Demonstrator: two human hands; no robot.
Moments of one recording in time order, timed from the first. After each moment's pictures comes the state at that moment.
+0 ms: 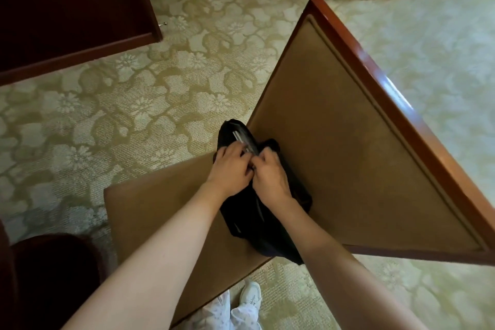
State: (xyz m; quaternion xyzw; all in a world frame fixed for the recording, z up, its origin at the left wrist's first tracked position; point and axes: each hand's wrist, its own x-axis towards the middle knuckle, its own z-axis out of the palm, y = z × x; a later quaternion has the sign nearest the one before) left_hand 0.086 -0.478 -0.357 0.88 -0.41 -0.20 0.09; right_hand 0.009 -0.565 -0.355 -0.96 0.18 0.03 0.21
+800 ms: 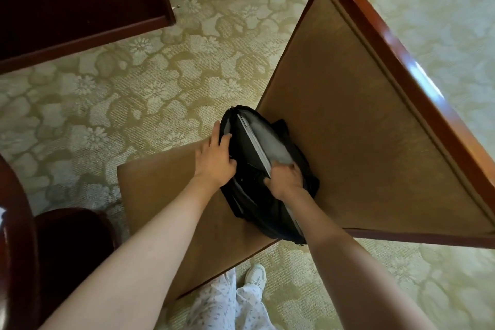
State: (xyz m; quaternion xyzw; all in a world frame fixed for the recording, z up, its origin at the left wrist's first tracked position) left_hand 0.074 -0.436 -0.361 0.93 -0.26 -0.23 0.10; right_hand -0.015 -0.568 -0.376 -0.91 0.26 0.30 0.15
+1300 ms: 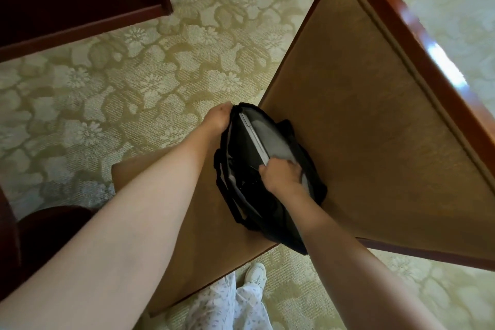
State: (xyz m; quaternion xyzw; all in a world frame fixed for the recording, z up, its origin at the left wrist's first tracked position) left_hand 0.155 -0.483 -0.357 0.81 0.00 -0.40 0.43; right_hand 0.018 -0.561 -0.380 -0.88 0.32 0.31 0.16
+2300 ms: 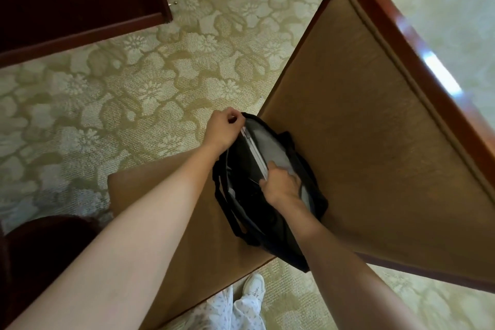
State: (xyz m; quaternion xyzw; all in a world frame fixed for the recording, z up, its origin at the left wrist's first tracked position) left_hand 0.155 -0.493 -0.375 0.86 -0.09 -0.24 0.44; right_hand 0.016 -0.563 -0.374 -0.89 0.30 0.28 0.19
